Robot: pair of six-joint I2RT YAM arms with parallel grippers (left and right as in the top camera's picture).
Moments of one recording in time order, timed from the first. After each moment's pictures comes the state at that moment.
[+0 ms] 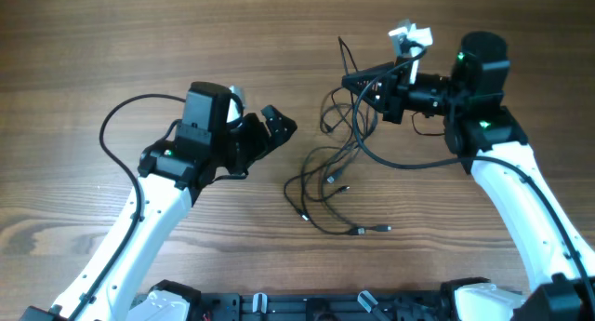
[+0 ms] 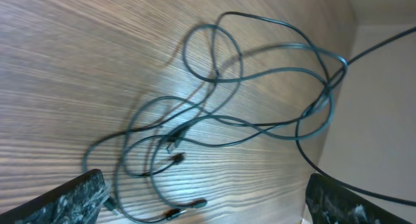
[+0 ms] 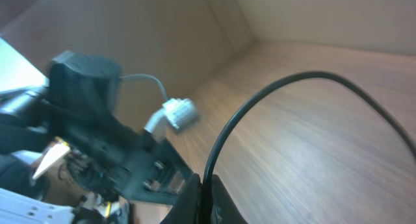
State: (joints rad) left arm -0.34 1.29 0.95 -0.56 0.44 -0.89; right arm 0.14 1.40 1.02 0.08 -1.13 0.30
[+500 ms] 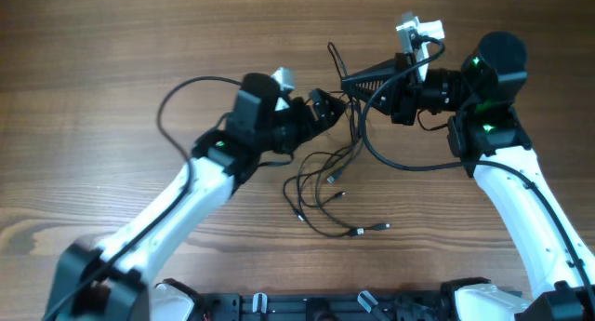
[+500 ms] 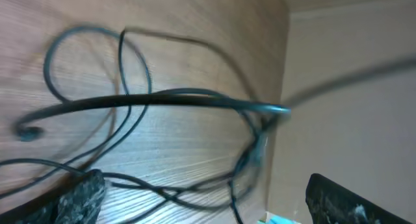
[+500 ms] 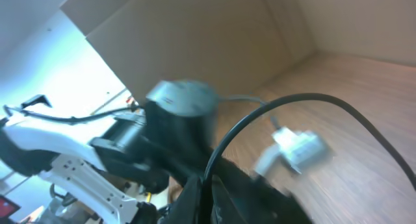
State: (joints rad) left arm -0.52 1.50 0.96 -0.08 0.44 -1.08; right arm 0.14 1.38 1.02 0.34 -1.33 0.55
